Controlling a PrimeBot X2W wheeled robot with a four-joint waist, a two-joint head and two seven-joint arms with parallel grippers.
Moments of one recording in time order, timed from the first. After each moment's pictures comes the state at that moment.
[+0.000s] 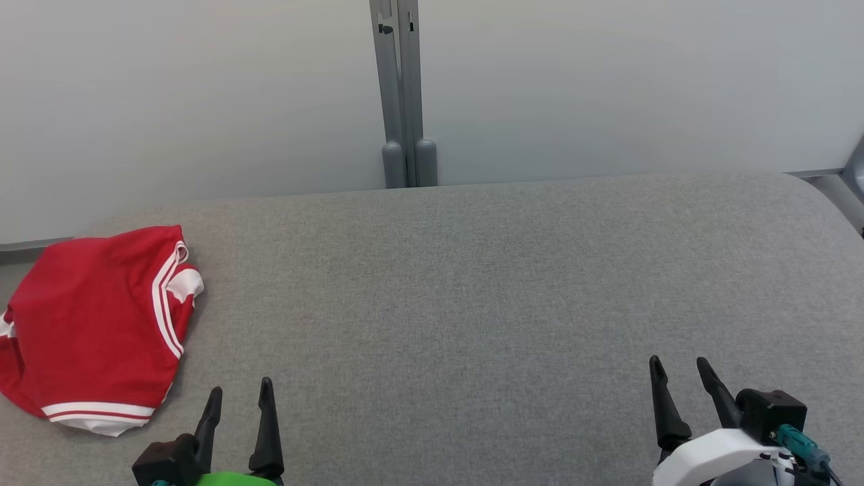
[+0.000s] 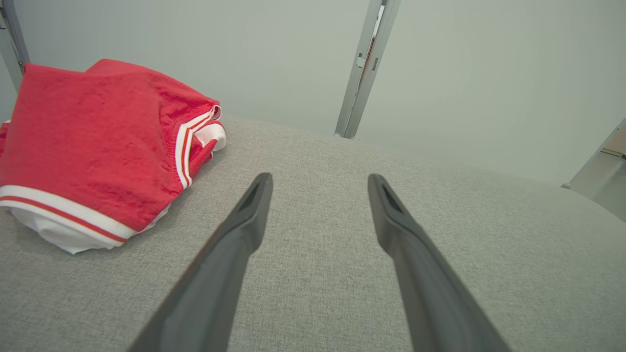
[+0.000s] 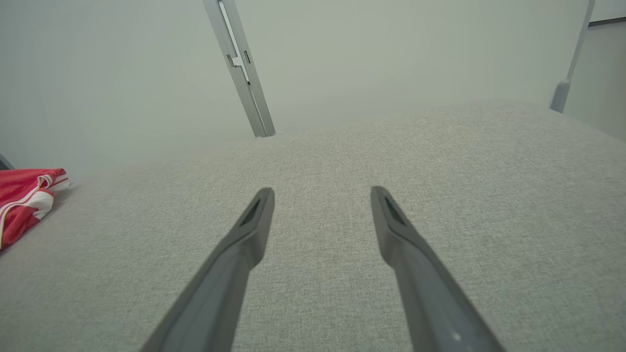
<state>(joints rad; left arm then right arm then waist) 0.09 0.04 -0.08 0.22 -0.34 -0.03 -0.21 0.04 -0.05 0.00 0.30 0.25 0.13 -0.21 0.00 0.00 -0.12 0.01</state>
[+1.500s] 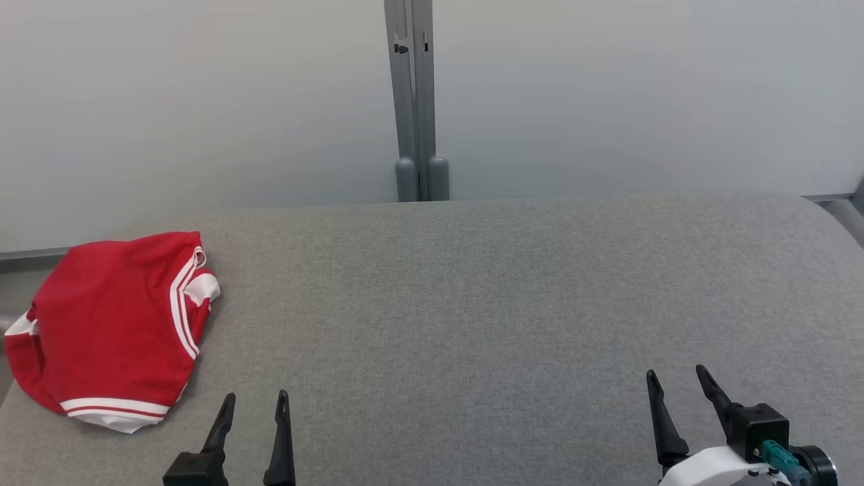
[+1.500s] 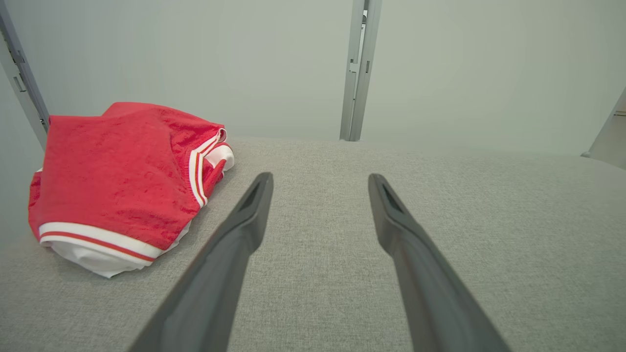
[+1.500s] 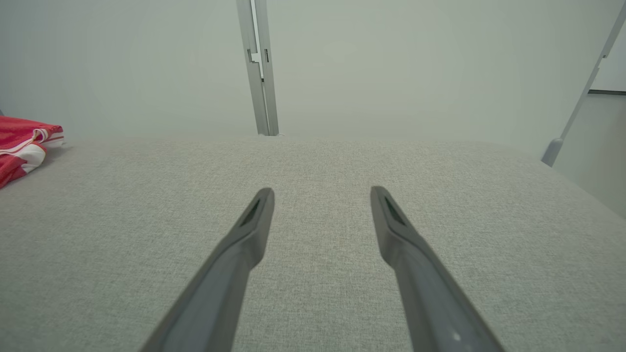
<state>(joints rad) 0.11 0.05 -0.10 0.24 -0.18 -0.03 -0.26 0.06 -0.05 -0.01 0.31 0.06 0.13 -0.26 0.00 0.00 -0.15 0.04</state>
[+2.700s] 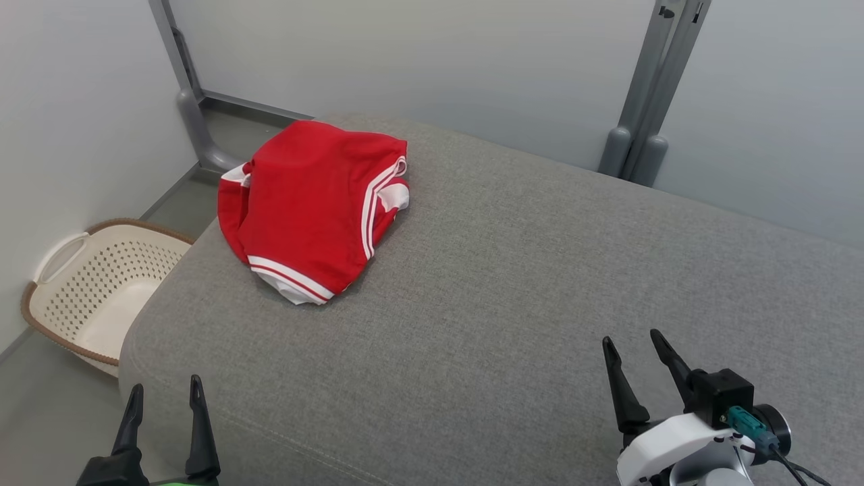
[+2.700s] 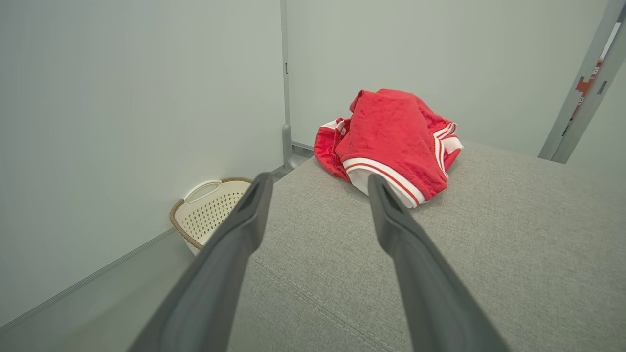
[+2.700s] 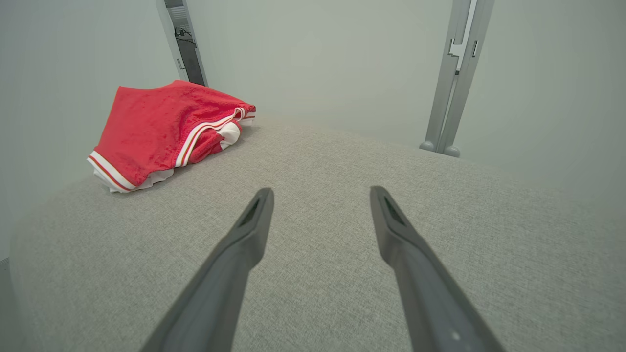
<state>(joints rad) 0.13 0.05 0.09 0.15 -0.12 -0.04 -0.26 -0.03 -0.05 0.10 0.32 0.14 0.13 -0.26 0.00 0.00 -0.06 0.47</state>
